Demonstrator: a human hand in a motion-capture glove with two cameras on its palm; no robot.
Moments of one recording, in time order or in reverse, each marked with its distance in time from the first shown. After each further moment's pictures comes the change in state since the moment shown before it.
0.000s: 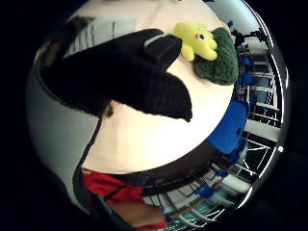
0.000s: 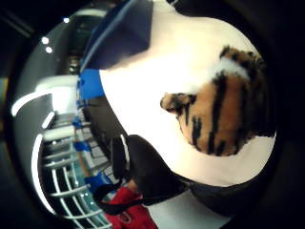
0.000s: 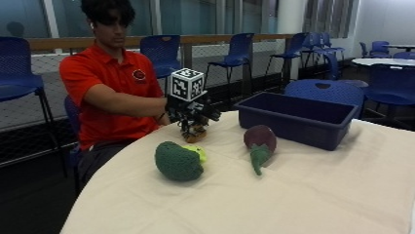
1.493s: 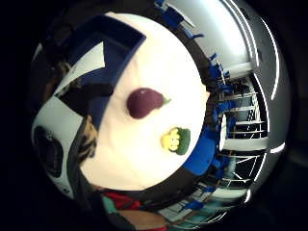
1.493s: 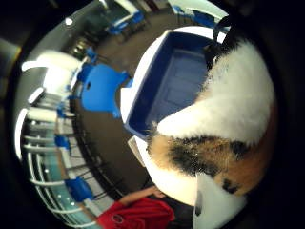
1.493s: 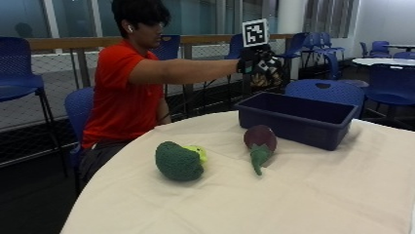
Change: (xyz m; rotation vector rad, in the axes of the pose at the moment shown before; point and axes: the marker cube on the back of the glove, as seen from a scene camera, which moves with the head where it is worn) arm -0.175 -0.176 -0.180 0.296 0.170 -0.309
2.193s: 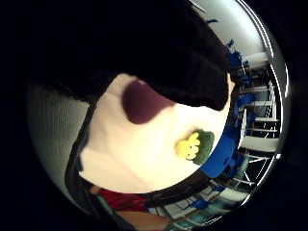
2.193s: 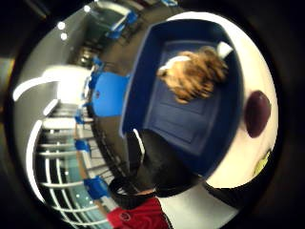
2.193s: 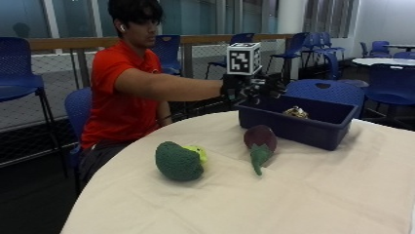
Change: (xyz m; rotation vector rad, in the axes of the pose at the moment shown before) arm 0.097 0.033 0.074 -0.116 -0.124 0.192
